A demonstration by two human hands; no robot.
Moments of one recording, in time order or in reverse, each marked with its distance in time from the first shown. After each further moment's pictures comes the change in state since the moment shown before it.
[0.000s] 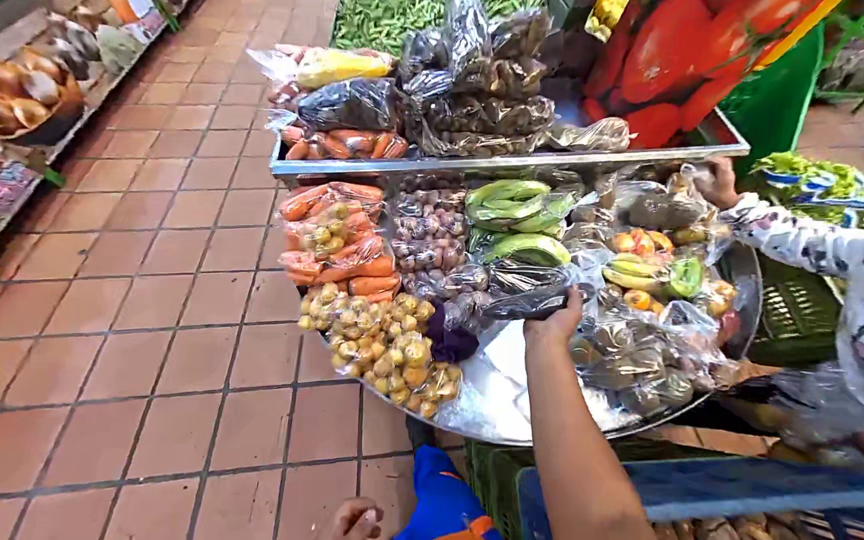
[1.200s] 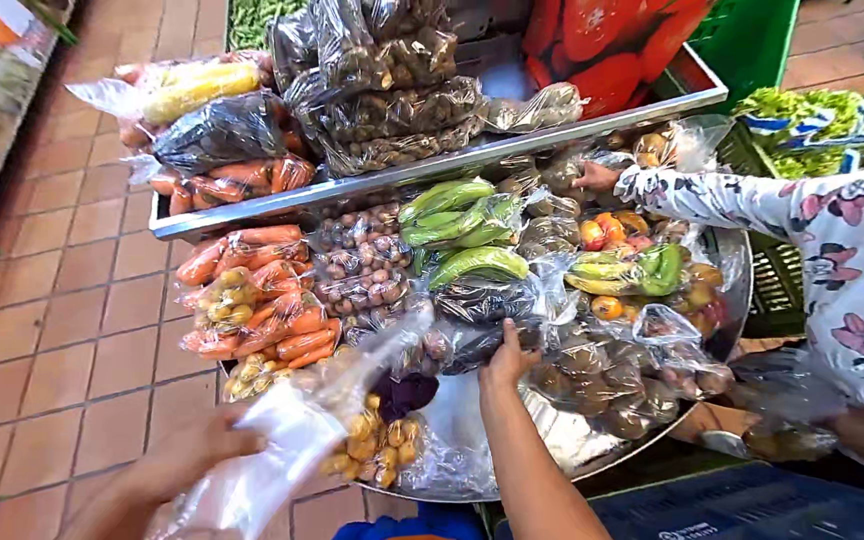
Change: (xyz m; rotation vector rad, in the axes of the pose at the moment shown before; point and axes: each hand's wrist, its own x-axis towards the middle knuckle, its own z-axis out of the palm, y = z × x) left_hand 0.132 0.339 -0.040 0.612 -0.253 0.076; right_hand 0.077 0.033 -0.028 -0.289 0.363 0.022
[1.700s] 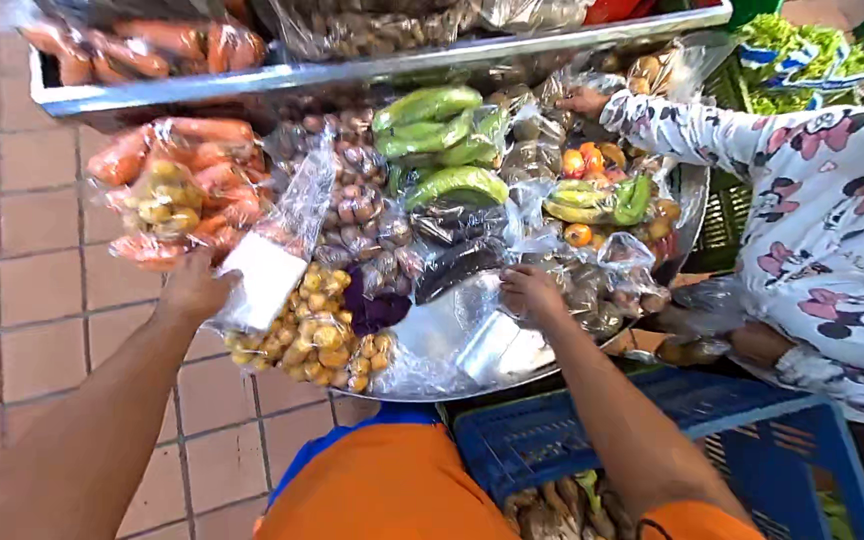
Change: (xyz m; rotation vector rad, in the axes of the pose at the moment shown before) left_hand 0.127 -0.056 -0.009 0.495 0.597 0.035; right_hand 0.074 -0.095 -0.091 -1.057 -0.728 0.040
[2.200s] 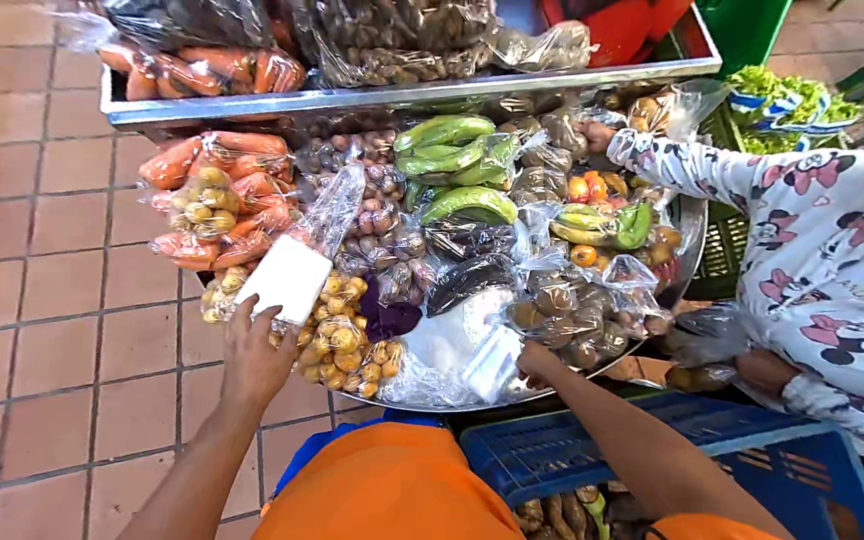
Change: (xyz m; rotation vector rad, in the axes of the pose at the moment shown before) left_hand -0.136 0.027 0.045 -0.095 0.272 0.137; right_hand -0.026 0.080 -0.001 -0.889 -0.269 0.500
